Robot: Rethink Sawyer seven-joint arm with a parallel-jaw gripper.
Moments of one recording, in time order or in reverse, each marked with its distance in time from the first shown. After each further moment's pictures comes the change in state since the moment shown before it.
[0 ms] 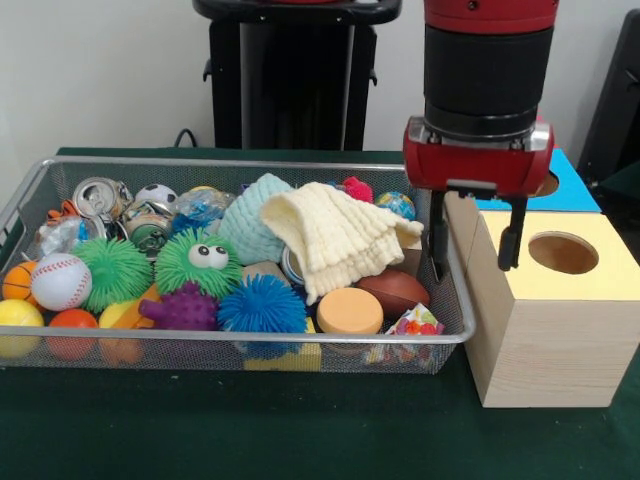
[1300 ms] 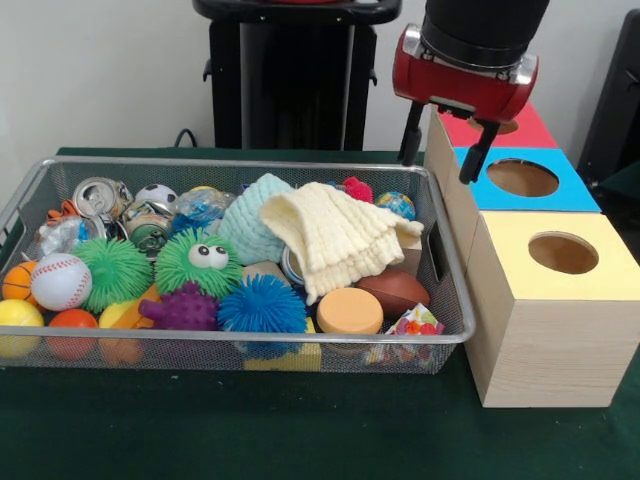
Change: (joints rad) arm 0.079 -0.060 -0.096 -0.015 0.001 0.323 0.000
